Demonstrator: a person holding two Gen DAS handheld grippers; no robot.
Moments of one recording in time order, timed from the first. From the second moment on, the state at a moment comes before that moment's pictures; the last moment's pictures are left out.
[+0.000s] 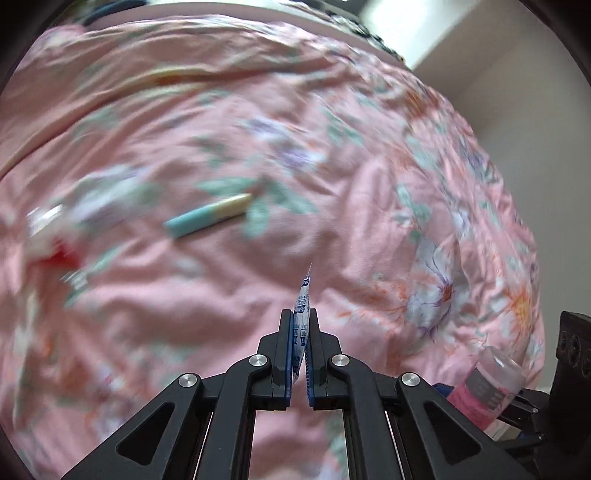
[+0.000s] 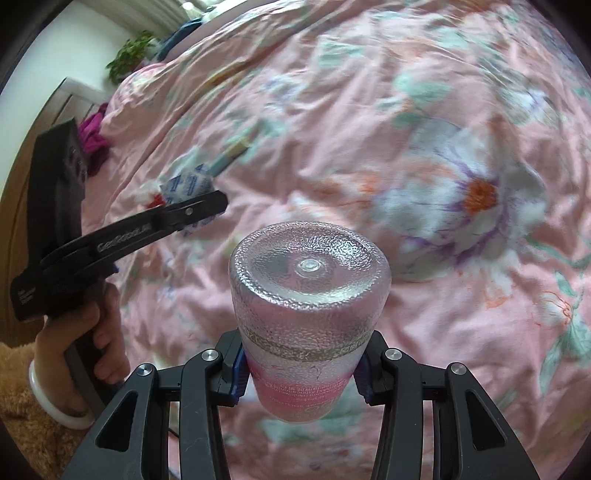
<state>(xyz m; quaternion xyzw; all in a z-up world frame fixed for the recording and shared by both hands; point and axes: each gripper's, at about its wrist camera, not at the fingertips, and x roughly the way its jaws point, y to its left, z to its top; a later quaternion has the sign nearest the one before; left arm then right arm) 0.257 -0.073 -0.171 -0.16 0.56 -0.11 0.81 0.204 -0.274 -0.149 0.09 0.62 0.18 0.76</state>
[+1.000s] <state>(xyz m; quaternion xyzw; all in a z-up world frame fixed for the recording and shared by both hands) -0.259 0.257 -0.169 -0.35 0.47 0.45 0.68 -0.058 0.186 -0.139 -0.24 0.57 0.55 0.56</state>
